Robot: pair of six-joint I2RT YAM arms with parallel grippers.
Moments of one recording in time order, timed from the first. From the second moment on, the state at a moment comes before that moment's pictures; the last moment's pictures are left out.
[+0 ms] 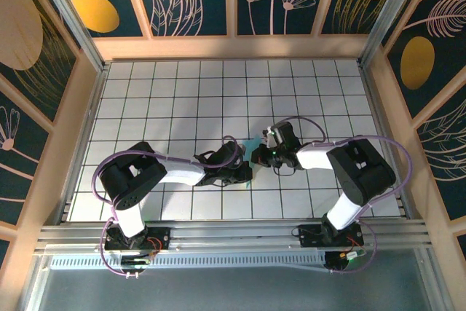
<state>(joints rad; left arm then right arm) -0.96 1.80 0.79 0.16 0.23 -1.00 0.53 1.65 0.62 0.13 -0.47 0.70</state>
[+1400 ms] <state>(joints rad) -0.95 1.80 0.79 0.17 0.17 -1.00 0.33 1.88 0.91 -0.01 -0.58 0.54</state>
